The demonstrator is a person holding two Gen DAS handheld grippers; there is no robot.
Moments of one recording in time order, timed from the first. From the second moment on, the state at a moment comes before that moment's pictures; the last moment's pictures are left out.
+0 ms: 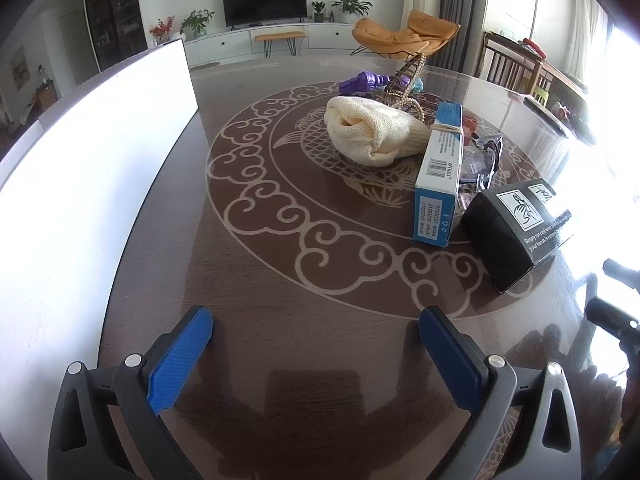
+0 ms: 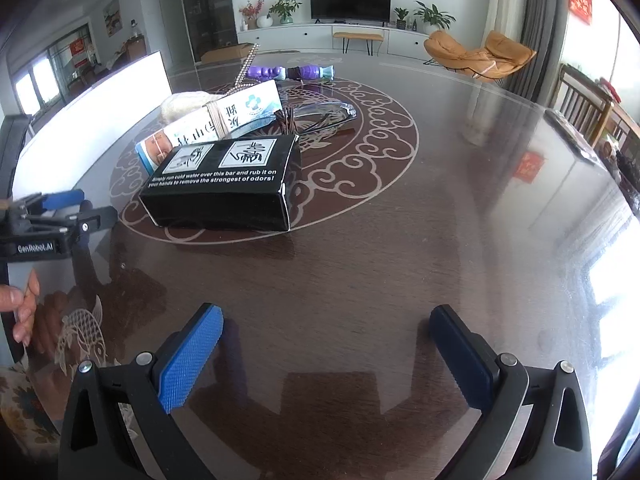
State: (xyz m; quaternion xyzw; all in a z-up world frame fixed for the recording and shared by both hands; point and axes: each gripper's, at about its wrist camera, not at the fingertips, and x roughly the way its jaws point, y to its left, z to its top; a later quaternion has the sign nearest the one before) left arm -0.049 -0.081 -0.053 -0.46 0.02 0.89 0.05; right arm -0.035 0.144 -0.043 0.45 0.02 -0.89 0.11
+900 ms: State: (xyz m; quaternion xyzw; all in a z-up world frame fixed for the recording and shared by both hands) left arm -0.049 -0.079 -0.054 -0.46 0.02 0.89 0.04; right arm -0.017 0.173 -0.048 0.45 0.06 -0.88 0.11
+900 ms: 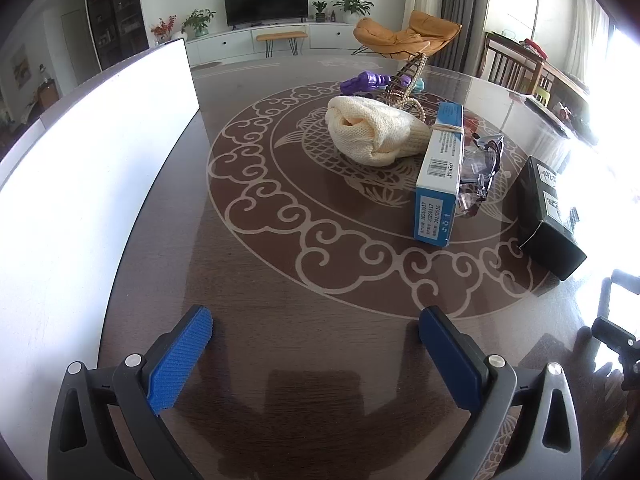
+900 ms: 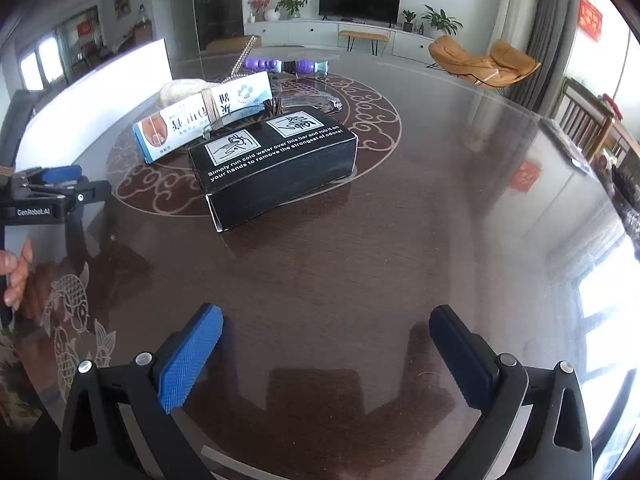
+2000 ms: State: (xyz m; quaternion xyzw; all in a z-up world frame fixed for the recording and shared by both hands) left arm -0.024 -0.127 -0.018 -0.47 -0.13 0.87 0.08; right arm -0.015 0.178 -0.043 0.44 0.04 -0.89 0.09
